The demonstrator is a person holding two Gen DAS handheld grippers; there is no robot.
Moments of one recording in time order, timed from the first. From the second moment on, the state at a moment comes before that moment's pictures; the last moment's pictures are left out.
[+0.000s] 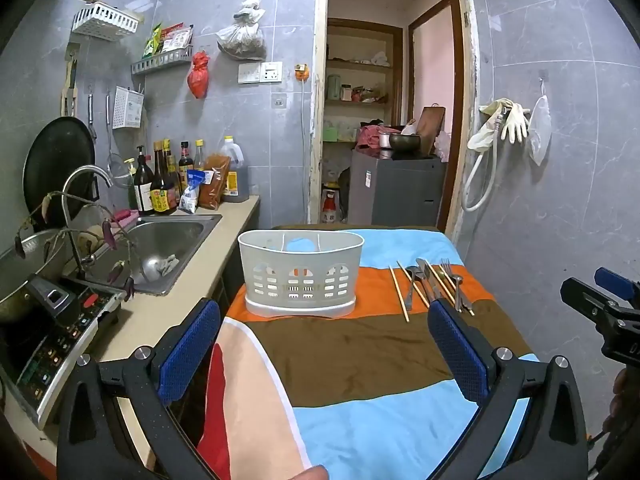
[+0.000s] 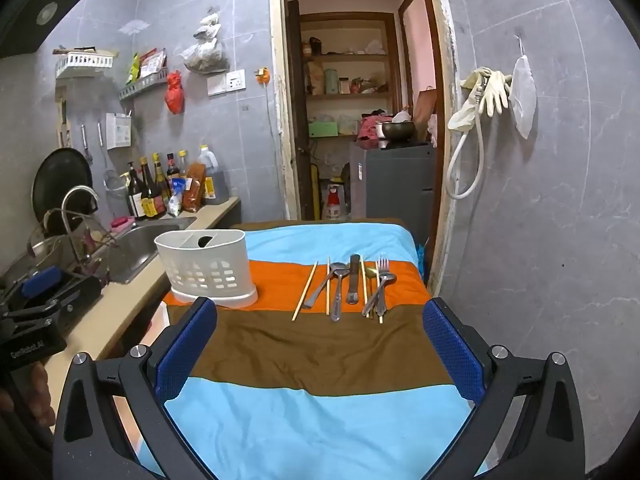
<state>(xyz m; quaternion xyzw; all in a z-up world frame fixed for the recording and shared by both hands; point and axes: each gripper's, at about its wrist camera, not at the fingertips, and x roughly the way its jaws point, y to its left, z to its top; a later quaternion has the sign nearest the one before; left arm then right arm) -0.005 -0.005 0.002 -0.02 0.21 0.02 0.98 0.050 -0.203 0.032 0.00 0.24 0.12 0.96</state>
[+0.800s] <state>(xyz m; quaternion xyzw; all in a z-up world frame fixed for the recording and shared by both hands) -0.006 -0.006 0.005 -0.03 0.21 0.02 0.98 0.046 -0.199 0.027 0.00 0.24 0.13 0.96</state>
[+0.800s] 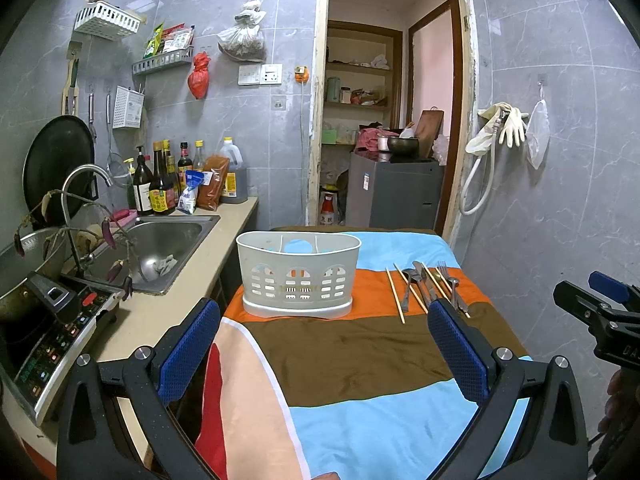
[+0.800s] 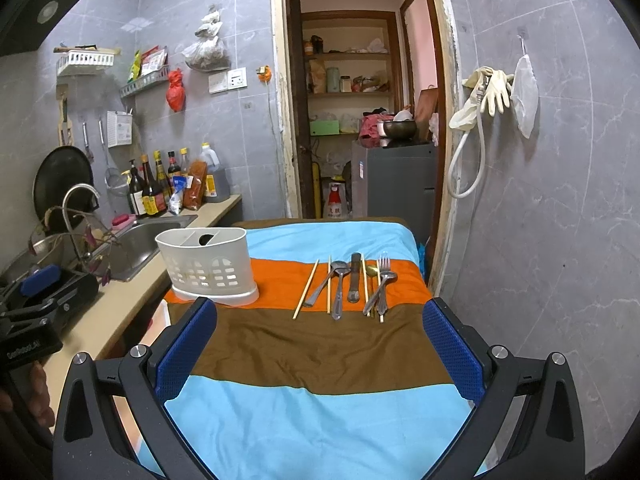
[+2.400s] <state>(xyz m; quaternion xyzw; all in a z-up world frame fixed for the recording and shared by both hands) -0.005 -0.011 0.004 -0.03 0.21 0.02 0.98 0.054 -0.204 0.015 0.00 0.25 0.12 0.96</state>
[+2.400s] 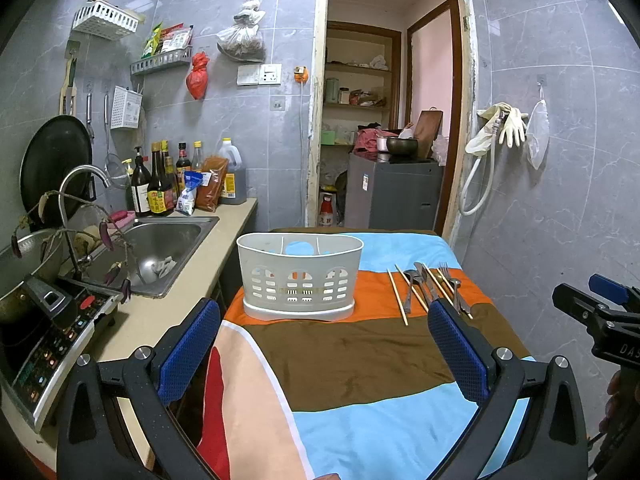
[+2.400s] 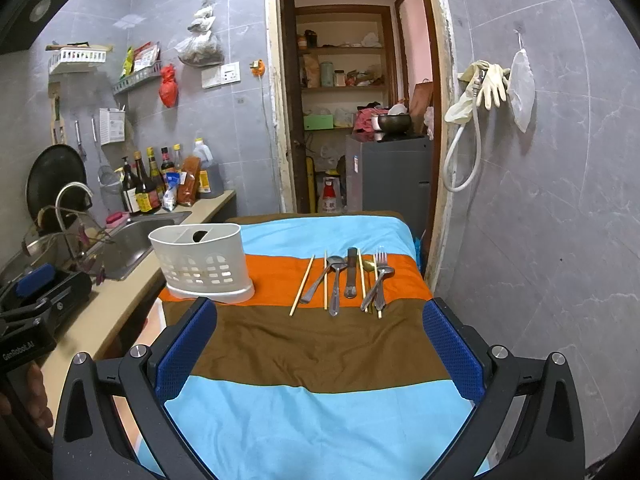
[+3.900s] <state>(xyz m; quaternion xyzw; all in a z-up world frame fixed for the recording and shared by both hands) 0.188 -0.105 -0.016 -0.01 0.24 -0.08 0.97 0.196 -0.281 0.018 0.00 0.22 0.15 0.96</state>
